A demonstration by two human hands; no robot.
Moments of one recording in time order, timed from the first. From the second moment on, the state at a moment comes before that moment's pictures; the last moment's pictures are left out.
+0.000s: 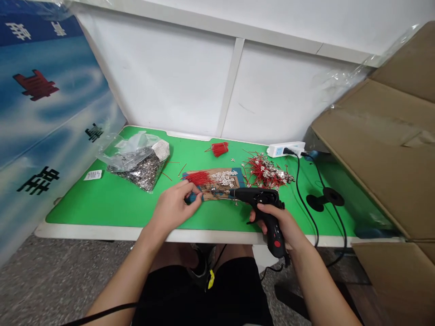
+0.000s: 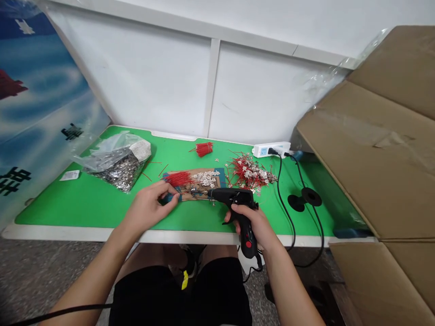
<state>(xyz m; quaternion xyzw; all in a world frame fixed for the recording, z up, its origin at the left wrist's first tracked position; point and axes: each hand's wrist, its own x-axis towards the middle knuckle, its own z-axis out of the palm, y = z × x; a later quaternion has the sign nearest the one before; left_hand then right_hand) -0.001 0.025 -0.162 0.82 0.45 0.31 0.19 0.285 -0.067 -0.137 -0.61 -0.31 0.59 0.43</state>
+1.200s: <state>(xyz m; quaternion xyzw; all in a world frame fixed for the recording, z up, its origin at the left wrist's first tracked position) -0.003 0.028 -0.163 0.81 0.44 0.33 0.21 0.294 -0.063 -0.140 -0.63 -0.27 0.61 0.39</state>
